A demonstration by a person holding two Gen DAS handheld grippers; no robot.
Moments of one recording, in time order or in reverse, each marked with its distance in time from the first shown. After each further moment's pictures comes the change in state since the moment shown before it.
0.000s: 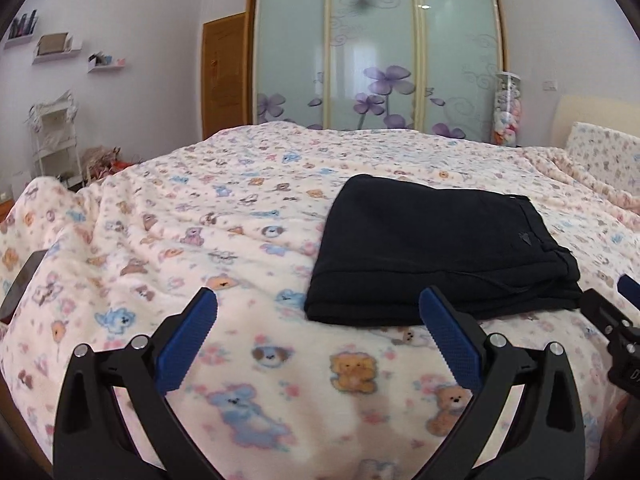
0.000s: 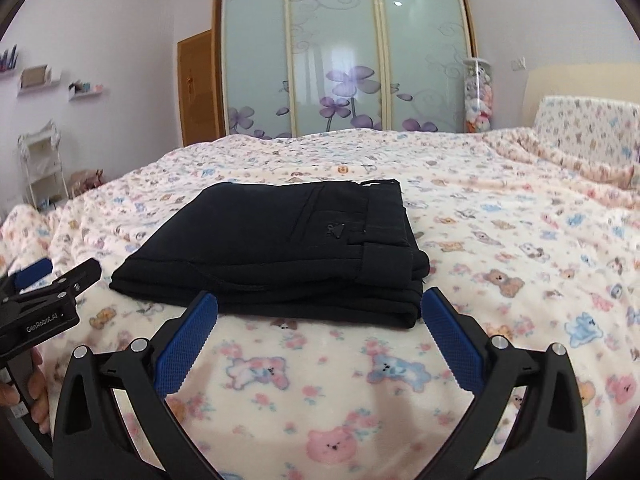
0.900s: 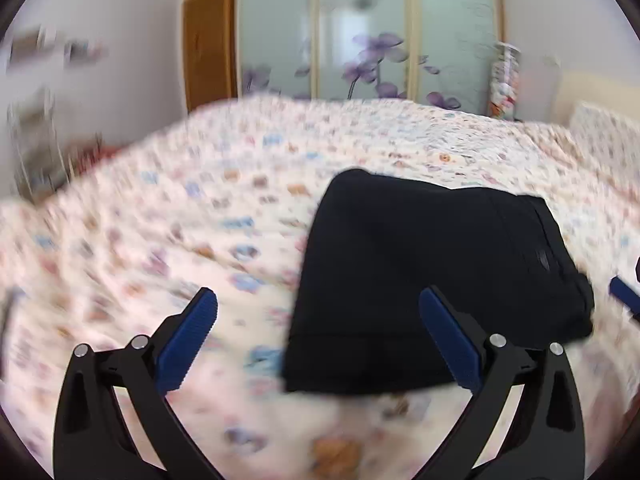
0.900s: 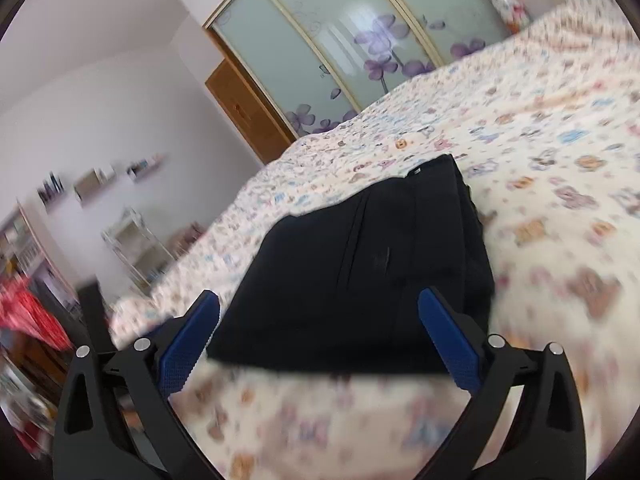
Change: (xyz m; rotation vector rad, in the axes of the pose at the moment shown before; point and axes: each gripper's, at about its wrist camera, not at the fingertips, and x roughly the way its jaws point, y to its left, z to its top) left arm 0.046 -0.012 0.046 0.082 0.106 -0.008; right arm 0.039 -0.075 0.039 0.357 0.103 0.435
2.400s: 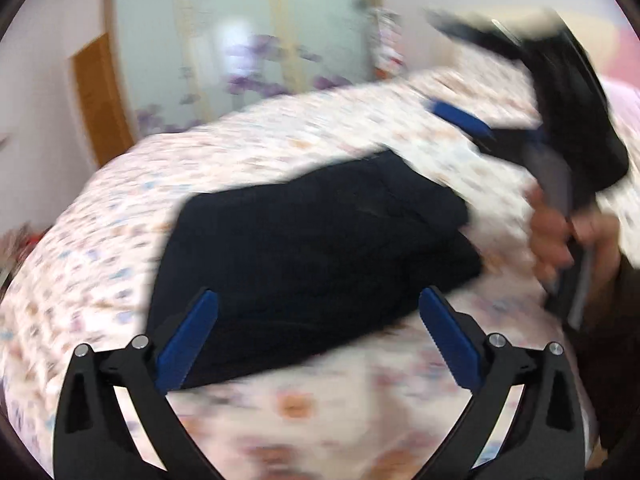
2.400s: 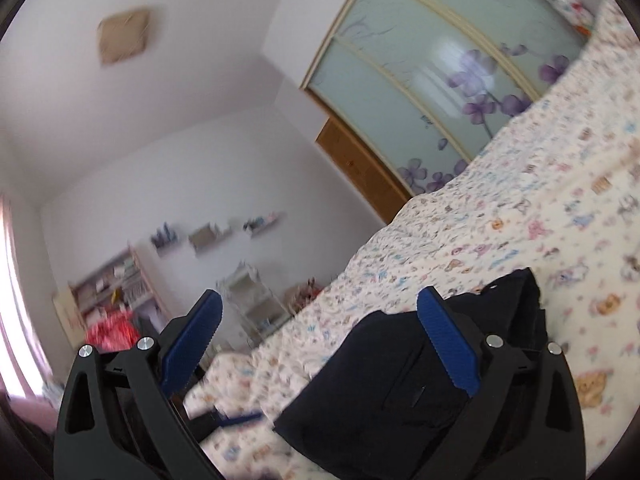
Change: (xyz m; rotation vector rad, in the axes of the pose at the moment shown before) left arm -0.011 -0.093 -0.003 0.233 -0.007 -0.227; right arm 0.026 -0.064 0.084 0.016 -0.183 0.532
